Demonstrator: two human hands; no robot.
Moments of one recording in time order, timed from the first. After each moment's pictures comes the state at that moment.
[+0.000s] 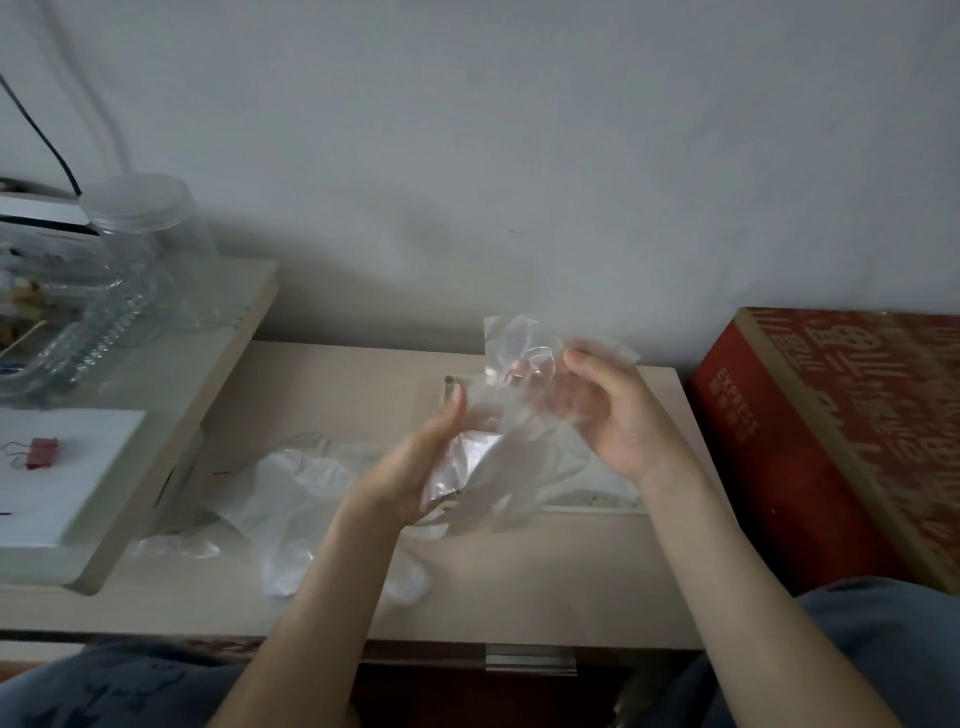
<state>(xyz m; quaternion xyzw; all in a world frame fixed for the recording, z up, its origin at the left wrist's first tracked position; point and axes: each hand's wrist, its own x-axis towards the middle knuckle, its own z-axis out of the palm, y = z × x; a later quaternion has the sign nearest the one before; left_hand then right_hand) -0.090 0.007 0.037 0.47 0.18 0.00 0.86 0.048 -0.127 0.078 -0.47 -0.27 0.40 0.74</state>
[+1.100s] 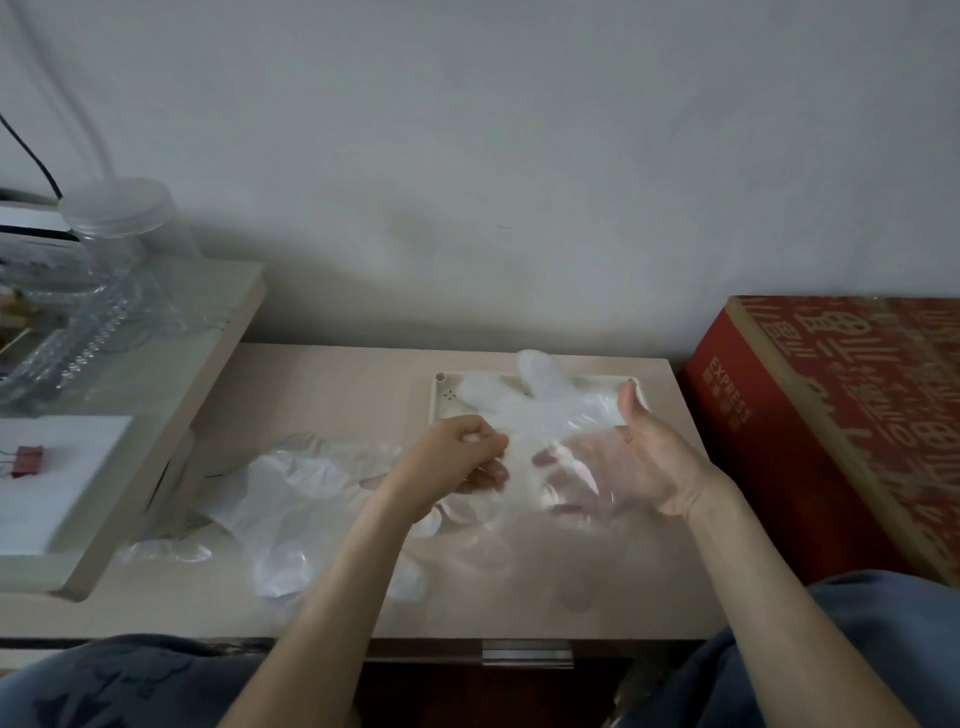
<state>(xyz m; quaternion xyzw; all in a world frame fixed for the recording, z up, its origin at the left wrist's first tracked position) -0.073 -0.011 0.036 0.70 0.29 -0.01 0.65 0.072 -0.186 0.039 -0.55 -0.17 0.59 0.57</state>
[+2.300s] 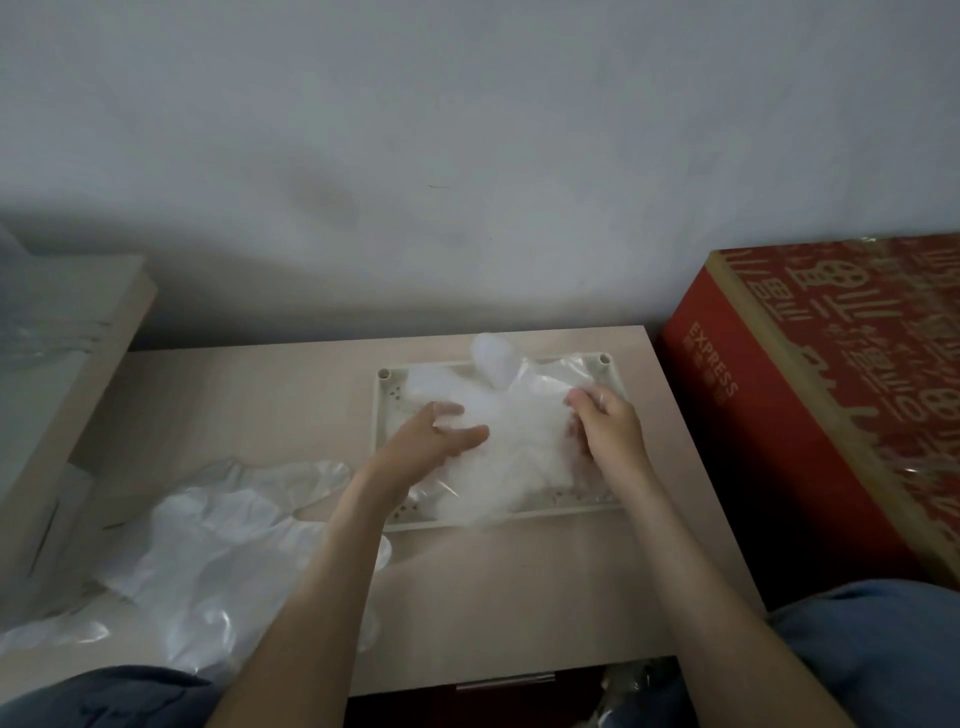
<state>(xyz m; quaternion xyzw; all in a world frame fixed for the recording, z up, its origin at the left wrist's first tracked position) 0.002 0.016 -0.036 0.72 0.32 -0.07 0.62 0.132 -0.160 -0.057 -0.79 -0.04 0.18 0.59</state>
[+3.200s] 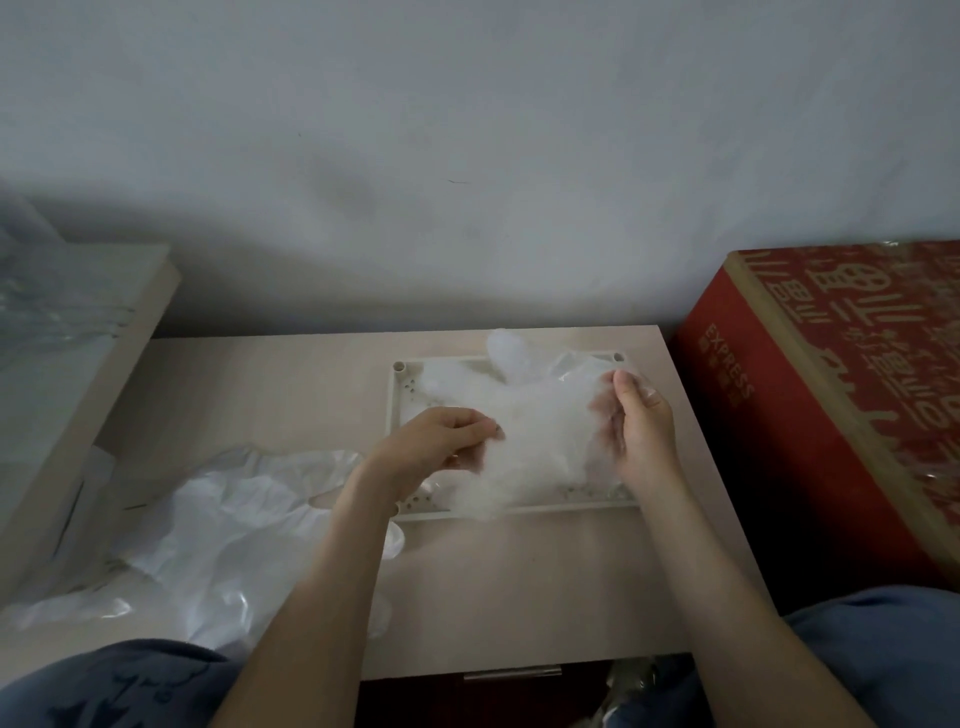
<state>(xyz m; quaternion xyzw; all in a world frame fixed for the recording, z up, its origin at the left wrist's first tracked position) -0.005 0.018 -0.027 0.68 0.22 -0.09 0.69 0.132 -0.161 -0.045 -0.60 0.02 0.17 0.78</state>
